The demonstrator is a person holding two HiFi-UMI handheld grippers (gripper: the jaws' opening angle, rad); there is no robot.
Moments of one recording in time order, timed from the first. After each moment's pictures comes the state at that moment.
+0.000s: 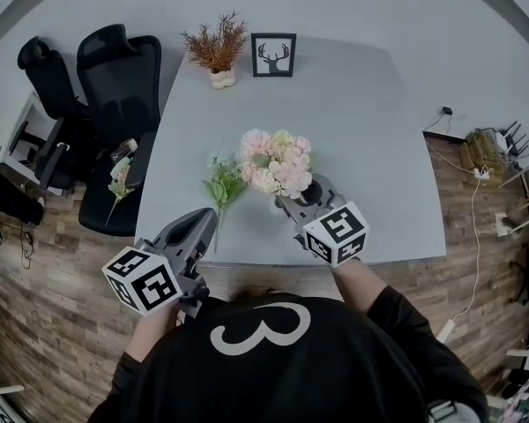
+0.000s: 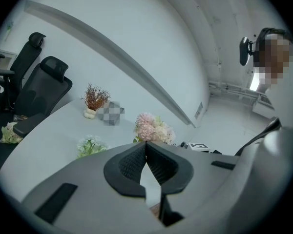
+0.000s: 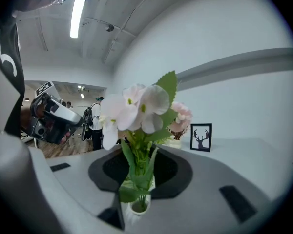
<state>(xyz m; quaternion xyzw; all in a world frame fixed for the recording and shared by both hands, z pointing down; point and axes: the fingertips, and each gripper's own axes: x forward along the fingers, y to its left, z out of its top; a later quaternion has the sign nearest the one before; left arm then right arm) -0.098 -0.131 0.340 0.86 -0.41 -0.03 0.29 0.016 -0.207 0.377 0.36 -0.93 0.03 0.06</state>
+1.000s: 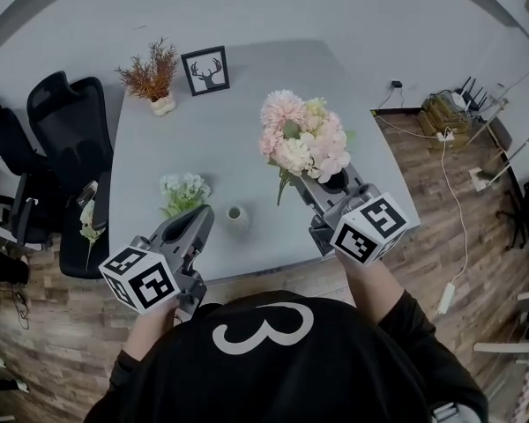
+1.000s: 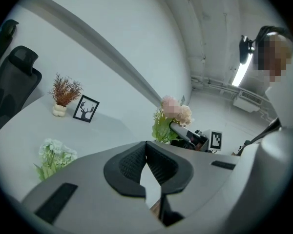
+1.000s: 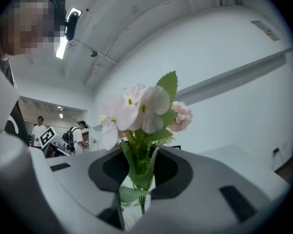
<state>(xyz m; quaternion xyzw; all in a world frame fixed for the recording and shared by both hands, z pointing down) -0.013 -0.157 0.327 0.91 -0.31 -0.01 0.26 0.143 -0.184 0.269 0.46 -0.88 0.04 -0.07</state>
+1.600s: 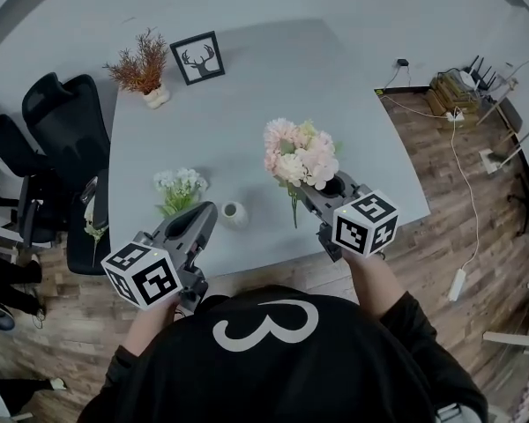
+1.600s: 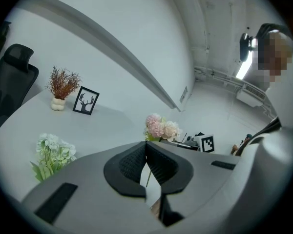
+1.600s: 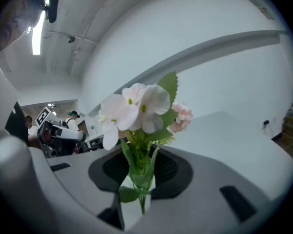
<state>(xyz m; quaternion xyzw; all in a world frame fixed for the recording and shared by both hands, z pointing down) 0.013 -0.174 0.351 0.91 -0.31 0.05 0.28 0.174 -0.202 0.383 0.47 -0.87 0.18 0.02</state>
